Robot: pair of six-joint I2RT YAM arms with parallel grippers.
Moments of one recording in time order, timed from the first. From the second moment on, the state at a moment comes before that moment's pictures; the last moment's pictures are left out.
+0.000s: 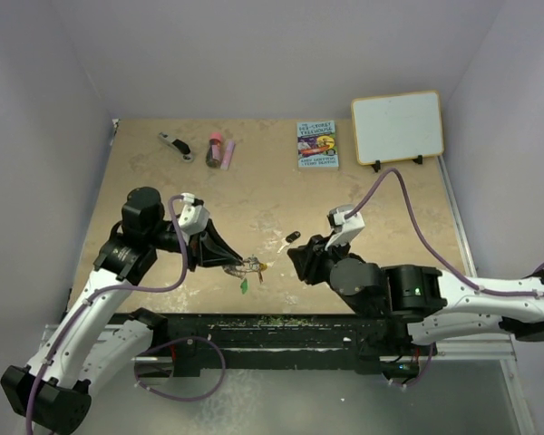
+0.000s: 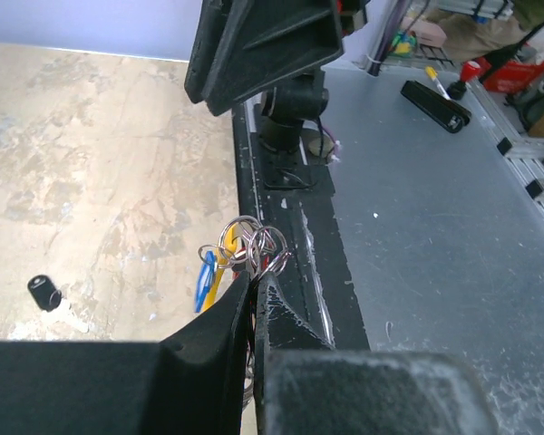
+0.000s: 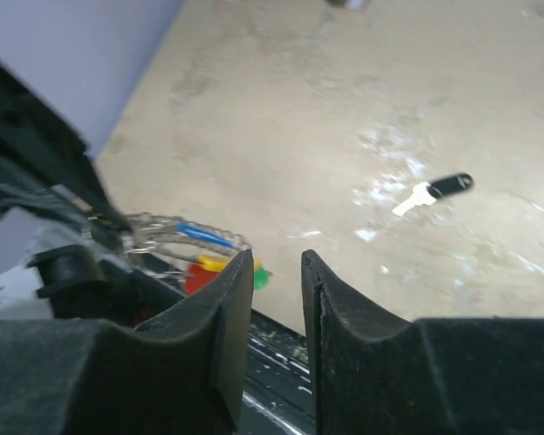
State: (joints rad) left arm -0.37 0.81 0.81 -0.29 1.35 0.14; right arm 1.53 0.92 1.03 -0.49 0.90 0.73
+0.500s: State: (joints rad) left arm -0.32 0.72 0.71 -0.17 1.20 -0.04; right arm 0.93 1.21 0.94 -0.53 0.47 0.79
